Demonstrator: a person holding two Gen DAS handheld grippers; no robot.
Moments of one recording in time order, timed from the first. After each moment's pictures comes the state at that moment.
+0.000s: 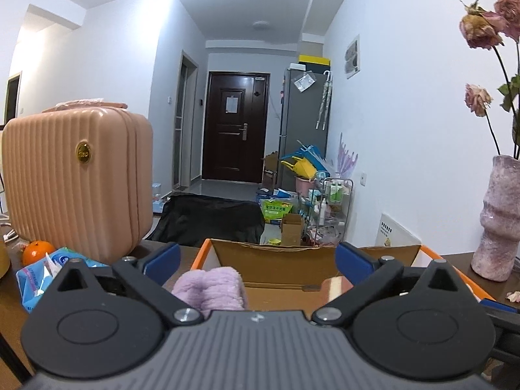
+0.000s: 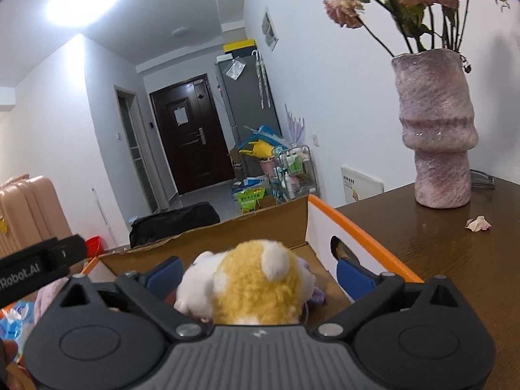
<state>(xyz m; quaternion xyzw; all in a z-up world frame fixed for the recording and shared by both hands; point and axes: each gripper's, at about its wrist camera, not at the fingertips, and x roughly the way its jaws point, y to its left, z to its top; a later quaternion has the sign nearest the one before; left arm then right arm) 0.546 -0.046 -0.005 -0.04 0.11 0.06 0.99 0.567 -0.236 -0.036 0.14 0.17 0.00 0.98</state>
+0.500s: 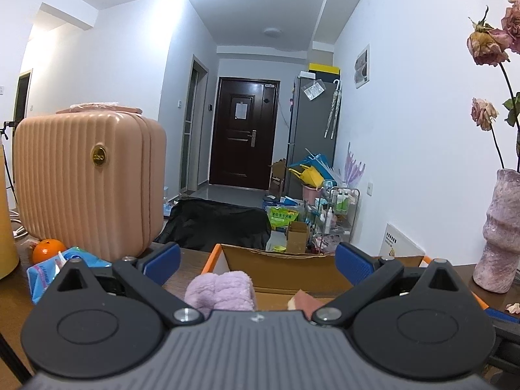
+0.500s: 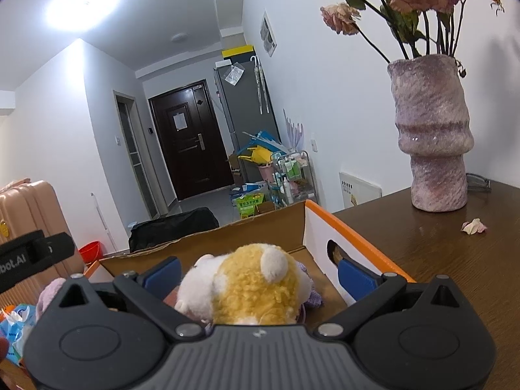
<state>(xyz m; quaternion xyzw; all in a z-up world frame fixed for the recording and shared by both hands) 0.532 -0.043 0.000 -0.05 0.10 0.07 0.99 0.561 -0.236 -0.034 0.13 0.16 -0.01 0.98</state>
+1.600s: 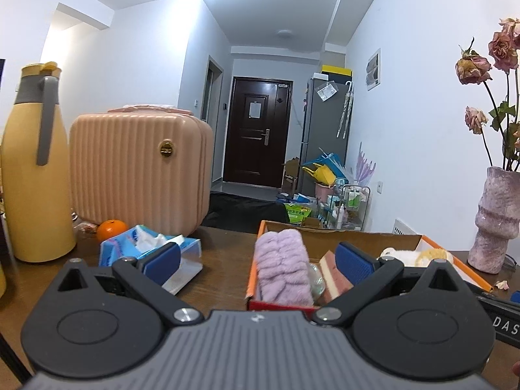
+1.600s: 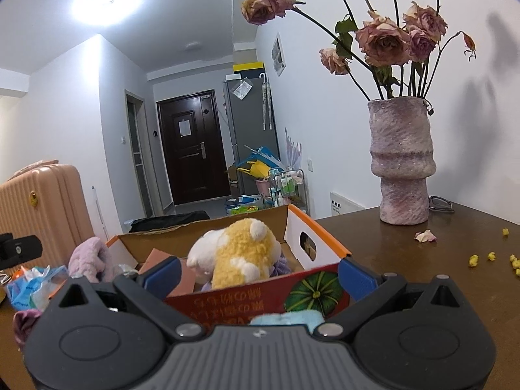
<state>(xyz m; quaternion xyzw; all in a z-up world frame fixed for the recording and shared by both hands) 0.427 -0.011 0.003 -0.06 0.10 0.09 0.99 0.454 -0.234 -0.027 0.08 0.13 -0.01 0.99</state>
